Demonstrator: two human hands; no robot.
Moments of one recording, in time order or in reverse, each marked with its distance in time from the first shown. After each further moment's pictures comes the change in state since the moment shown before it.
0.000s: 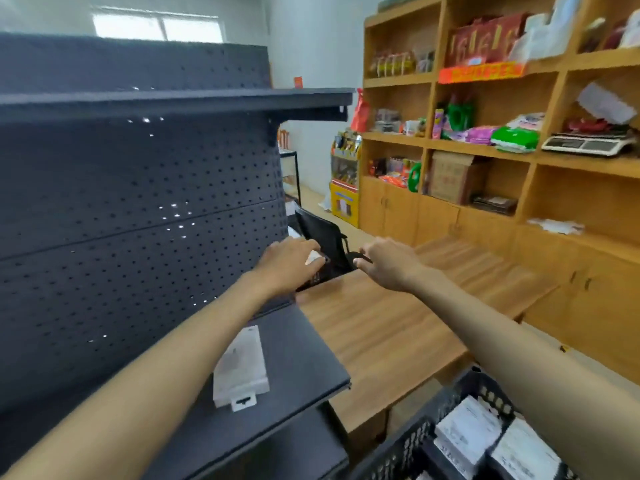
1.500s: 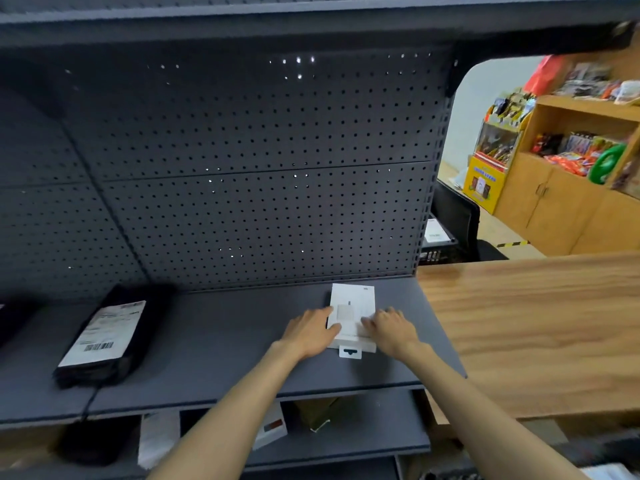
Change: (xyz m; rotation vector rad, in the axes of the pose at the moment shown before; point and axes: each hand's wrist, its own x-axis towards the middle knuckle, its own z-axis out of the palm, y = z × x) left_hand -0.182 -0.113 0.129 -0.274 -0.276 -0.621; right_hand -0.010 -0.173 0.209 0.316 -0.440 -0.085
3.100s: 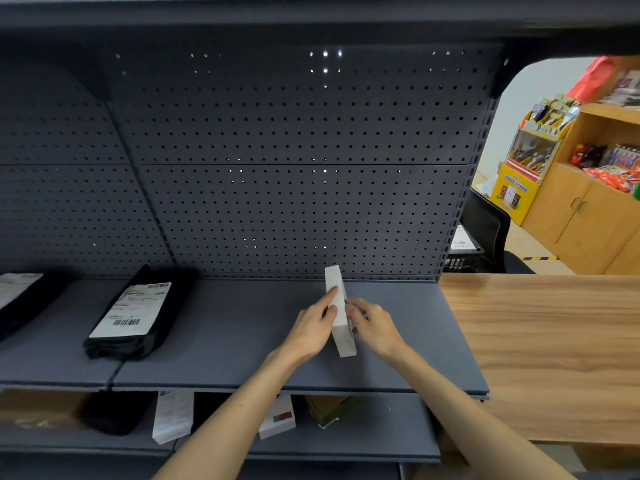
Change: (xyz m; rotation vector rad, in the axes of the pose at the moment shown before) left_hand -0.022 -0.025 0.001 -0.673 0.214 -0.061; right_hand -0.018 -0.066 0.007 0.564 0.031 -0.245
